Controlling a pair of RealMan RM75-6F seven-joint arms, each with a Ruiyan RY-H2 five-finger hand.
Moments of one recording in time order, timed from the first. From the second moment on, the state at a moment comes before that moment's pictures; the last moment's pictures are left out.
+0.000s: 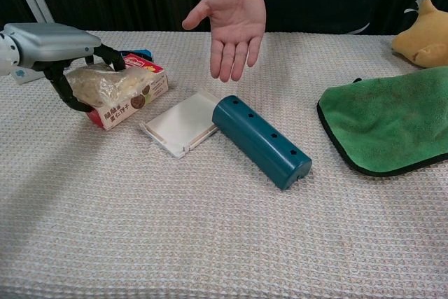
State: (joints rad) left arm -0.80 -1.40 -0.09 -1.34 1.25 0.75 0.21; right arm 0.40 -0.92 0.11 -1.74 -1.38 1.09 0.12
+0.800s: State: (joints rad) left arm -0.77 -1.36 -0.19 -1.39 1.36 1.03 0.14; right arm 0.35 -0.90 0.09 -1.74 -1.39 1.15 0.13
